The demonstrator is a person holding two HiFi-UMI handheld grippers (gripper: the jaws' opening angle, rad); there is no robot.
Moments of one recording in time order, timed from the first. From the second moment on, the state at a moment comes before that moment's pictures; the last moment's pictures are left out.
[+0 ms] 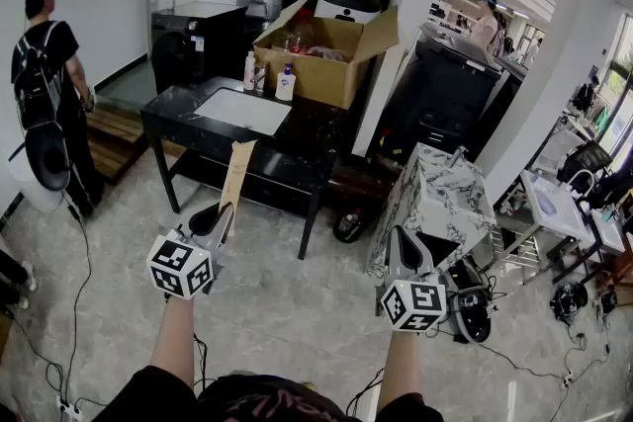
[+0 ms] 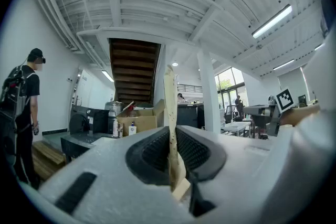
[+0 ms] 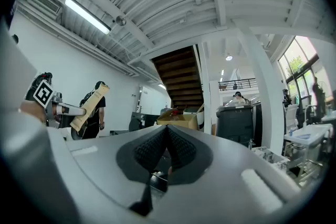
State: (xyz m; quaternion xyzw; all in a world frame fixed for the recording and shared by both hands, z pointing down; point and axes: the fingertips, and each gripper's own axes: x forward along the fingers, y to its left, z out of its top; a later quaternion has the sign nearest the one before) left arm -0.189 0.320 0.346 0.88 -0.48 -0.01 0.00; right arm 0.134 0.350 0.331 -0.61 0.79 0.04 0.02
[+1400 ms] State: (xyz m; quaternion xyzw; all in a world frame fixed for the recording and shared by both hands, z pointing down) left arm -0.227 0.287 0.370 0.90 -0.44 -0.01 0.02; right arm 0.064 0.321 0.365 -0.63 0.78 0.00 0.01
